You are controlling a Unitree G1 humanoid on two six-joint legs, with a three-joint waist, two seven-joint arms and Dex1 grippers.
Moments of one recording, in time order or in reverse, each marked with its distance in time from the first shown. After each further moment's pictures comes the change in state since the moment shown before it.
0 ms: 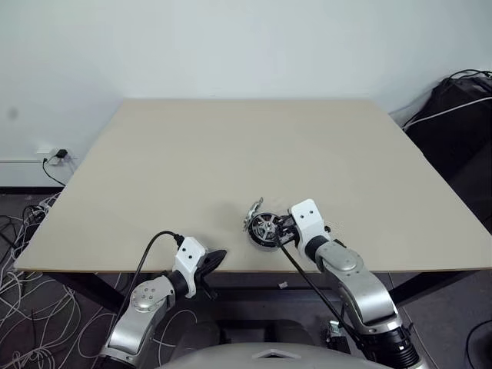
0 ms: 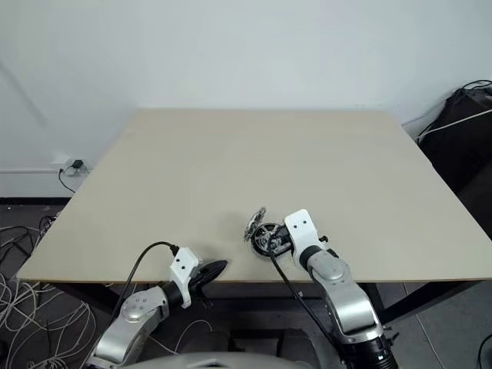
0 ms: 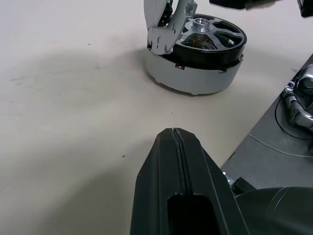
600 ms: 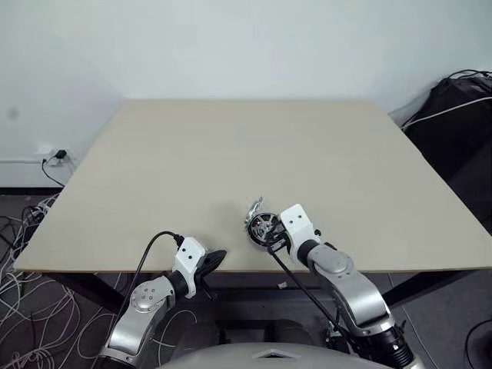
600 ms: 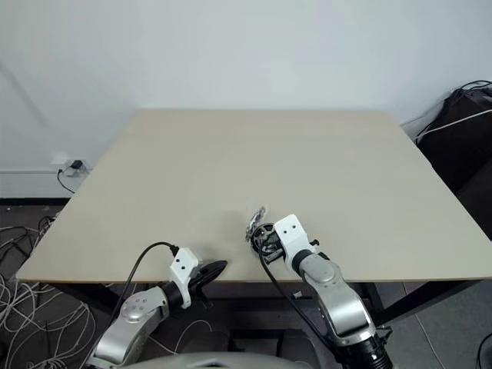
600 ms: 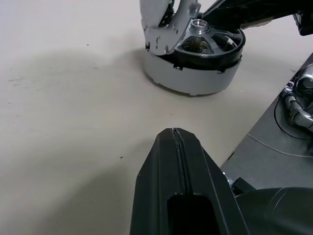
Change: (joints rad) left arm 0.002 -0.001 0.000 -0.002 0.000 0.000 0.001; right arm -0.018 0.007 0.075 0.010 -0.021 0.023 0.020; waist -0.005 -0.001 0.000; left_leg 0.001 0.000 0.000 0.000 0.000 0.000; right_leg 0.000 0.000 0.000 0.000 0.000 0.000
